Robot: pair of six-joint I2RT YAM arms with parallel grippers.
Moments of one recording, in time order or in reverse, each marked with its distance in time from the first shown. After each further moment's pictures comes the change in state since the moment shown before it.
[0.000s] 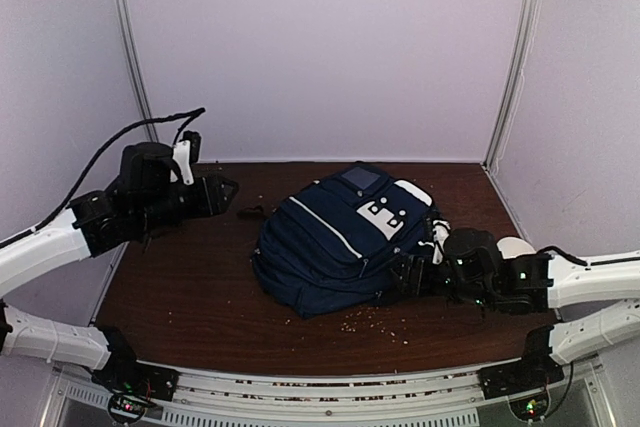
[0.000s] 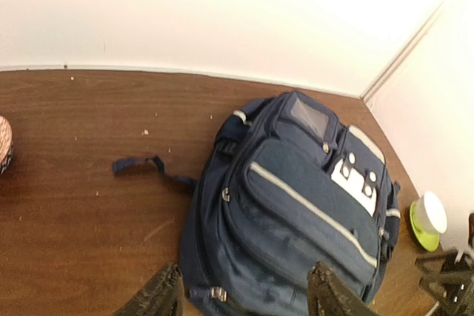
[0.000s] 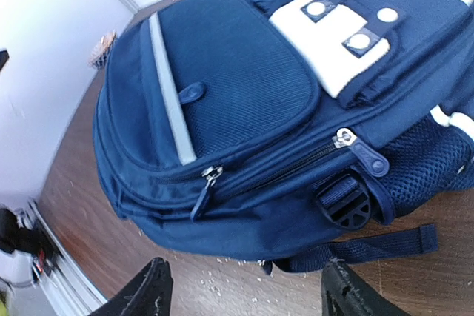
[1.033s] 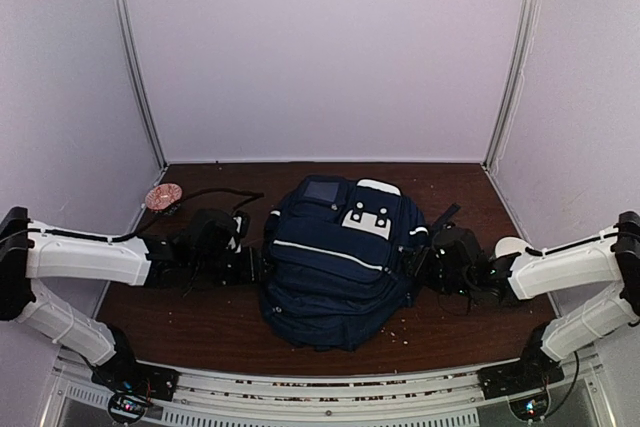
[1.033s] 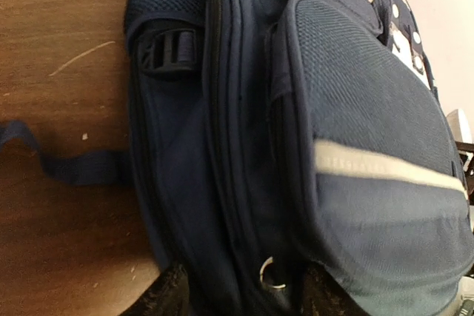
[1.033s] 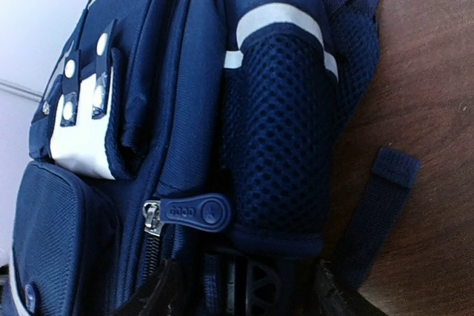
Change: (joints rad) left arm -0.137 0.282 -0.259 0.230 0.123 -0.277; right arm -0.271 0.278 -0.094 0.257 -0.042 0.269
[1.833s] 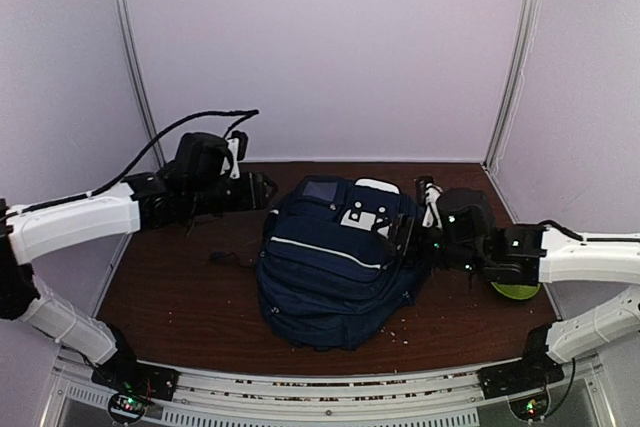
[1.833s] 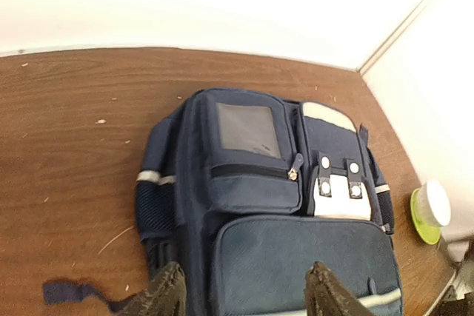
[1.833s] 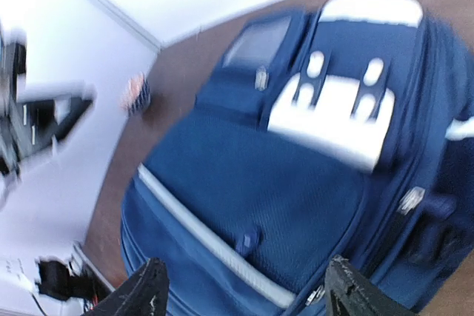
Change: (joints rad) left arm 0.109 0.089 0.455 -0.154 -0.068 0.253; right arm 0.206 -0.142 0.315 -0.264 -0.013 -0.220
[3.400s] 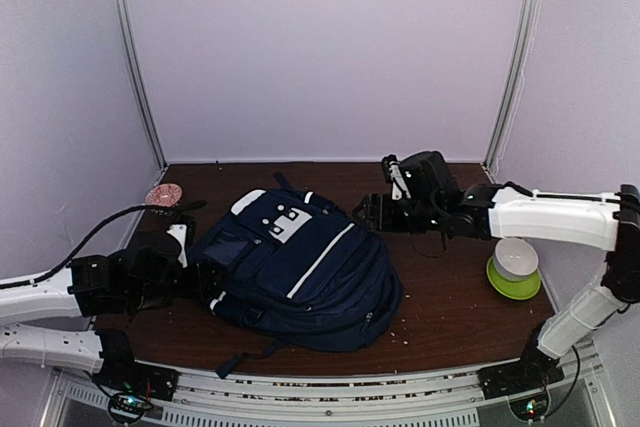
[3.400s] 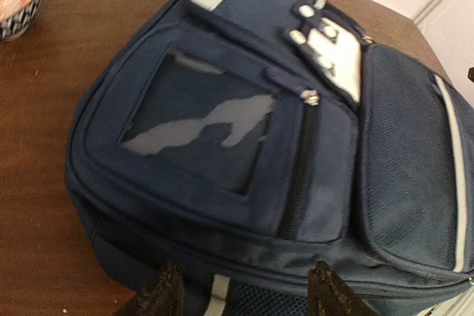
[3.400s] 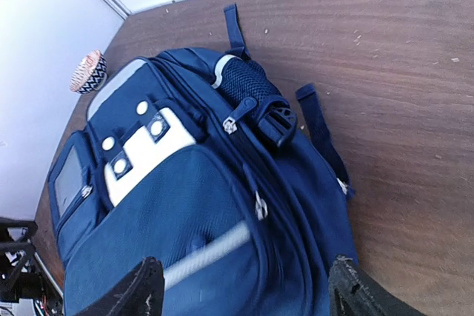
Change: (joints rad) left arm -0.211 -0.636 -0.595 -0.221 -0.243 -0.183; right arm -0.188 0.305 0.293 -0.103 -0.183 -0.258
